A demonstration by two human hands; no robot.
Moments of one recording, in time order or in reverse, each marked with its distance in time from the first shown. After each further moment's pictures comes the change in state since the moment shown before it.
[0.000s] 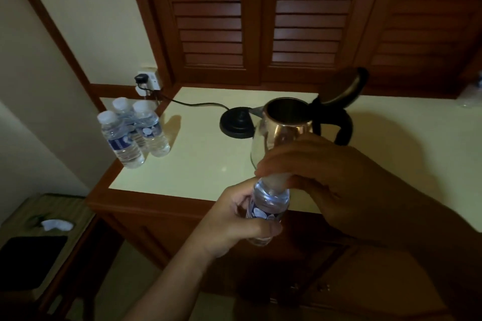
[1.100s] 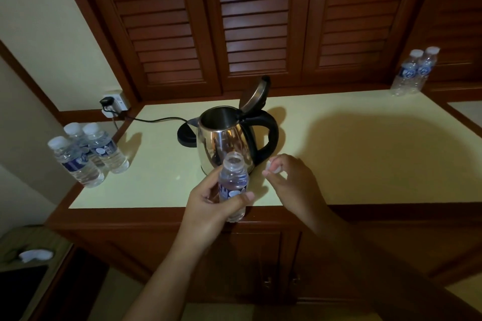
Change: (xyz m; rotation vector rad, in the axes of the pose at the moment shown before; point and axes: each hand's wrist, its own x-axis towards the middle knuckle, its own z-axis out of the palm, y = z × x) left_hand 0.026 0.000 0.082 0.172 0.370 0.008; right_hand -0.087 0.111 0.067 0.203 0.479 0.783
